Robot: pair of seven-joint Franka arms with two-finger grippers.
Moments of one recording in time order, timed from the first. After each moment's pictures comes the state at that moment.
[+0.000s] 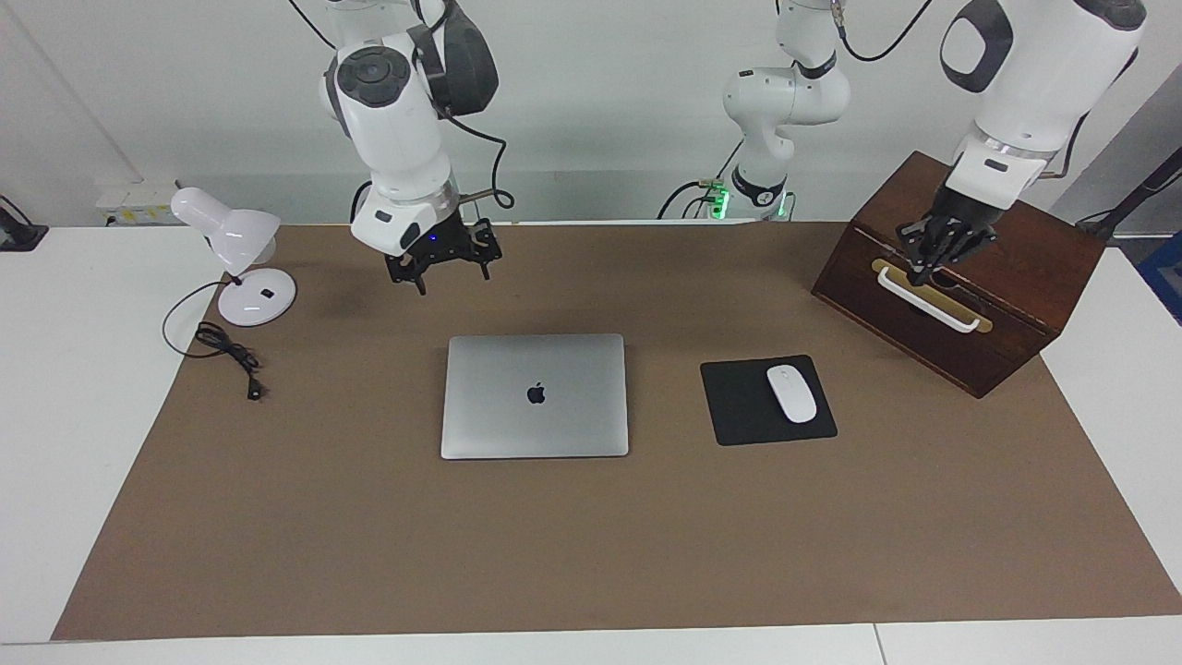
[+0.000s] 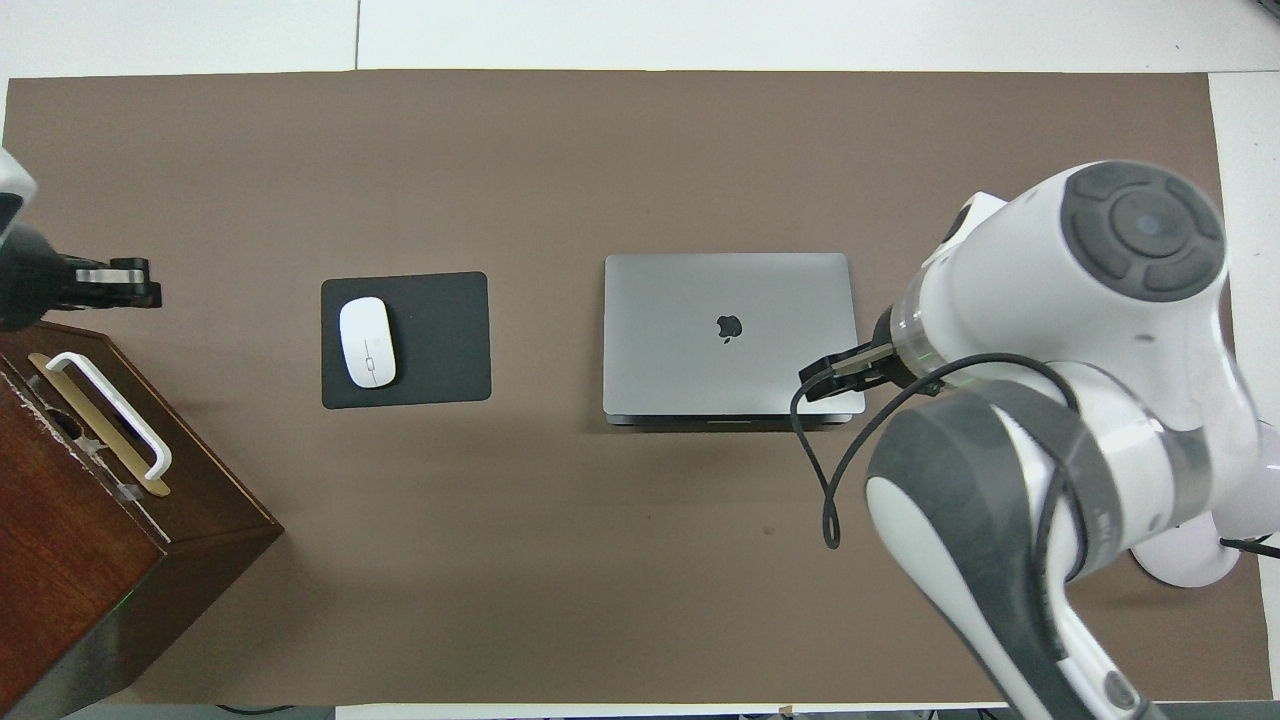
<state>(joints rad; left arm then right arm) -0.21 -0.11 0.08 -1.89 -0.06 1.98 -0.03 0.01 0.01 0.38 -1.88 0.02 1.84 0.08</state>
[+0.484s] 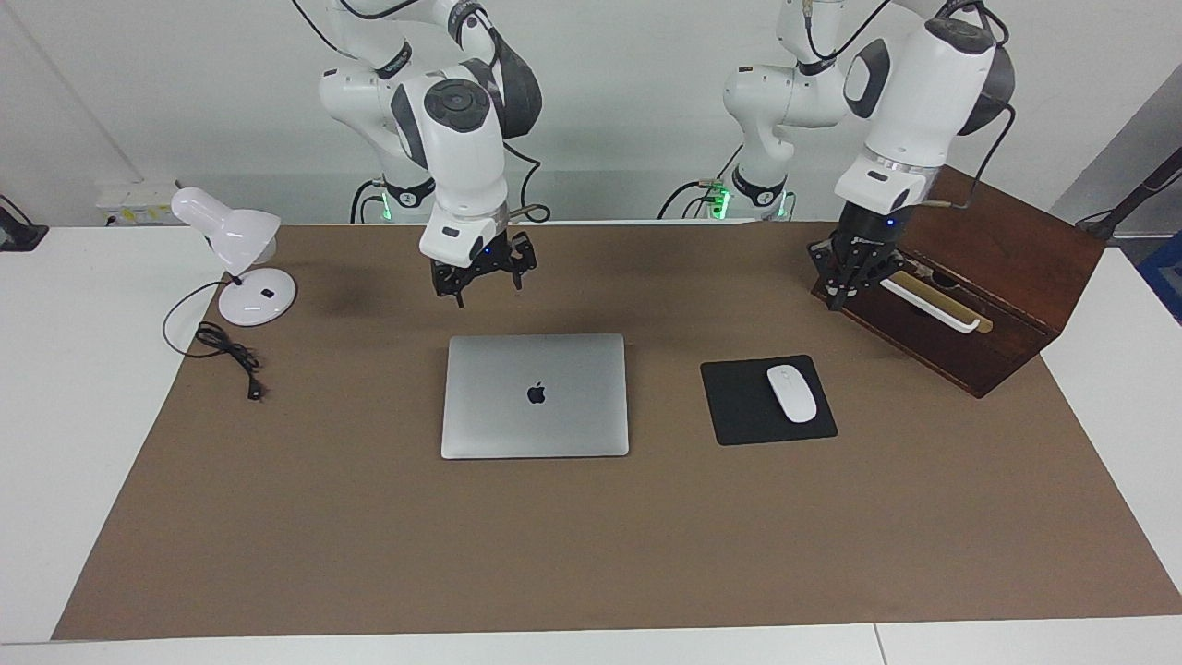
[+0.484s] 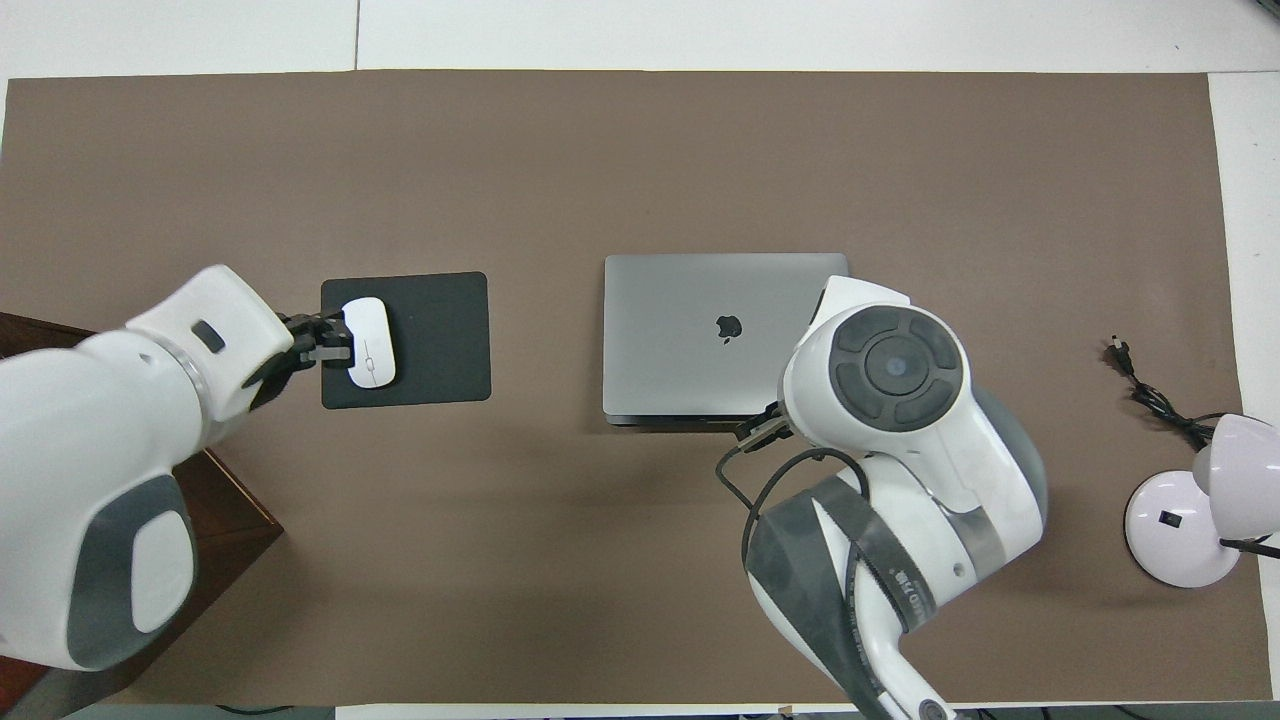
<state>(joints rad) -0.38 -0.29 0.08 -2.34 -0.06 2.50 -0.06 0.04 0.02 0.46 -2.06 -0.11 2.03 0.08</state>
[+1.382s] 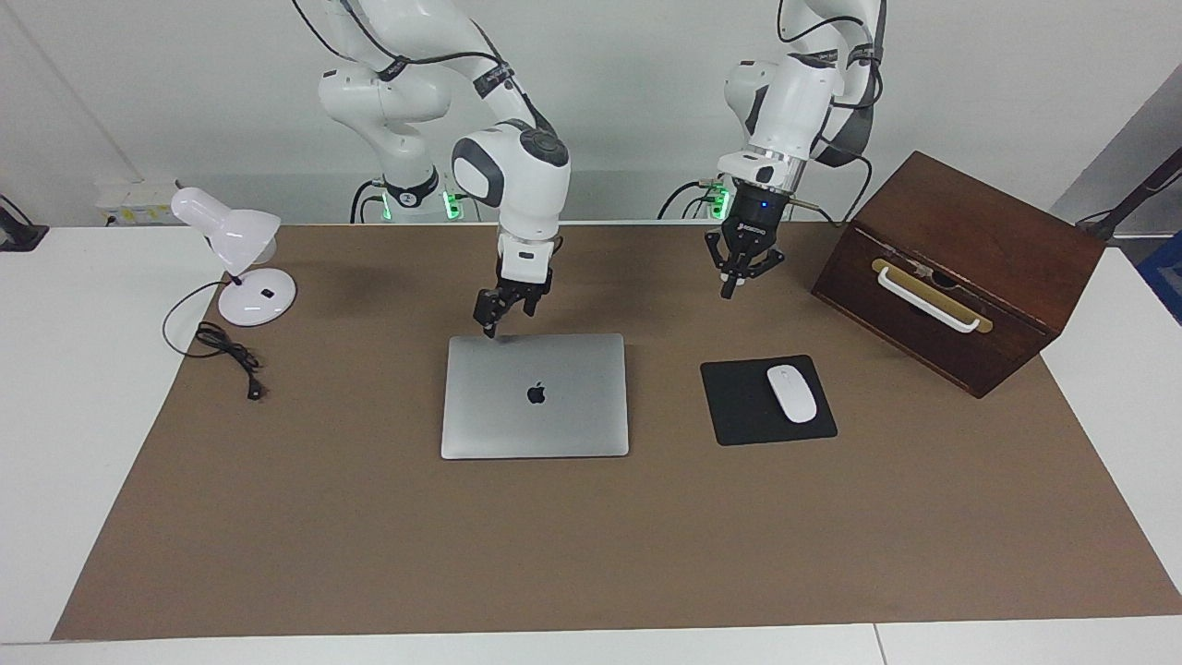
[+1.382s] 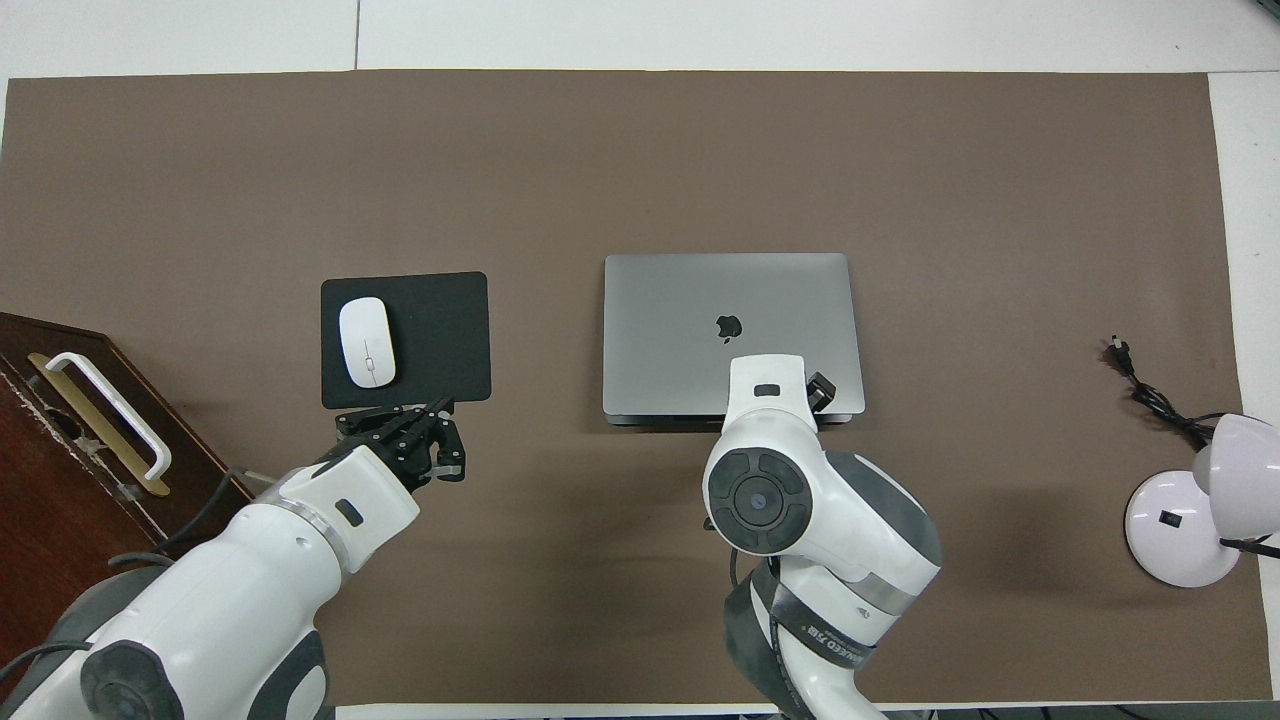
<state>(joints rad) -0.60 -0.35 0.08 -2.72 -0.06 3.06 -0.11 0.05 0.07 0.54 -2.25 -0.48 2.28 0.09</state>
